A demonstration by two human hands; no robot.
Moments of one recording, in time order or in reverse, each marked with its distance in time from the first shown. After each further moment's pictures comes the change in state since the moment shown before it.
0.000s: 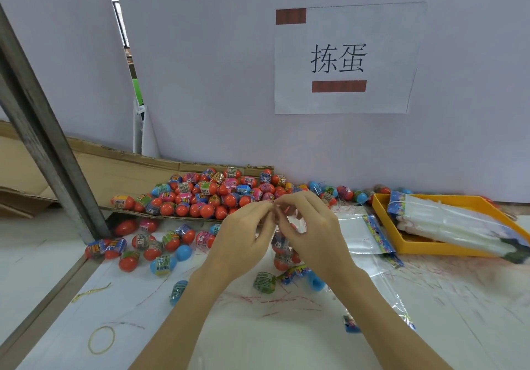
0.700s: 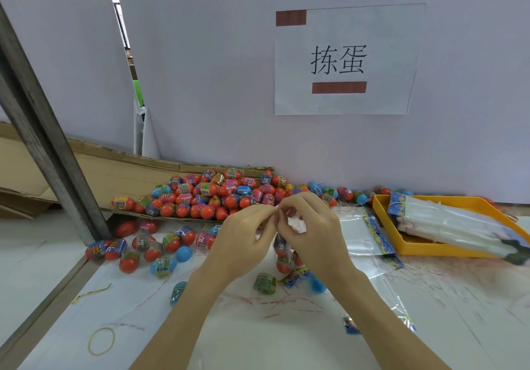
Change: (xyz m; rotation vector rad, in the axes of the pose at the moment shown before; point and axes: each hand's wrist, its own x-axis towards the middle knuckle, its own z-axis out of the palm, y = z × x) left_hand 0.001 -0.002 -0.002 -0.019 -0.020 0.019; right_hand 0.001 -0.001 0.000 -0.036 0.021 -0.016
